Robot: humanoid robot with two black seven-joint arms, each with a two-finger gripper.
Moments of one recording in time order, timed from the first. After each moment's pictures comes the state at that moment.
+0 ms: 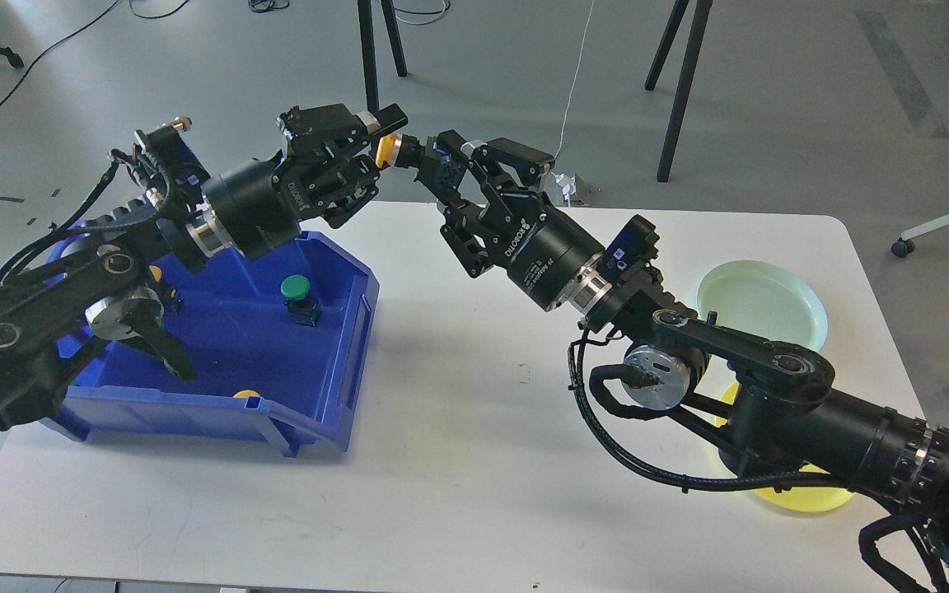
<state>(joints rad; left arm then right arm) -0.79 0.54 -0.55 -1.14 0.66 -0.49 -0.49 0.81 -0.15 0.39 1.20 -0.24 0.10 0.49</state>
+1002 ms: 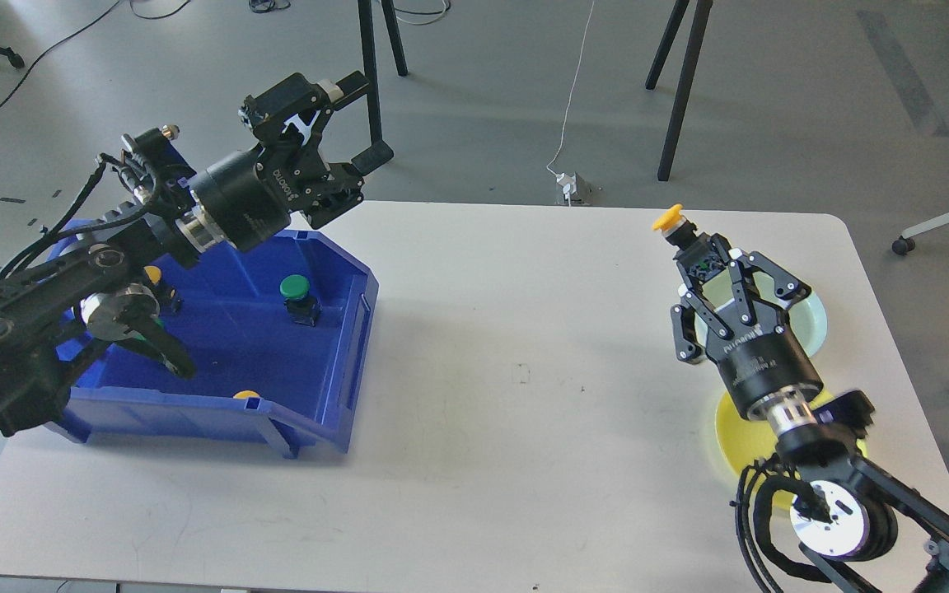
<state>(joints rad) -0.79 0.54 -0.55 -1.12 0.55 -0.49 -0.49 0.00 -0.43 0.94 1.58 -0.19 -0.10 0.49</state>
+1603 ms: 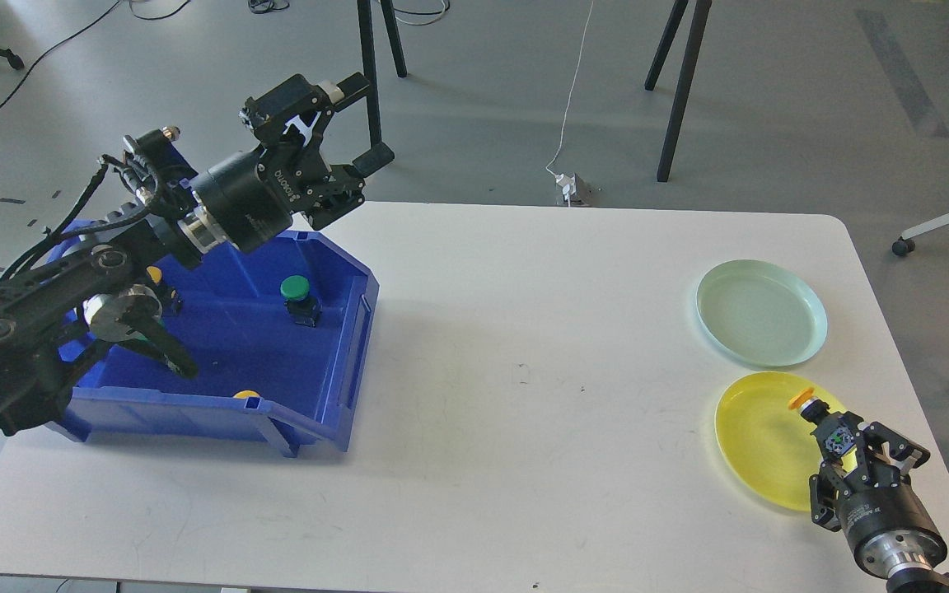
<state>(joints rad) -0.79 0.54 -0.55 -1.12 0.55 -0.49 -0.49 -0.25 -0.54 0.96 1.47 -0.19 -0.31 0.49</state>
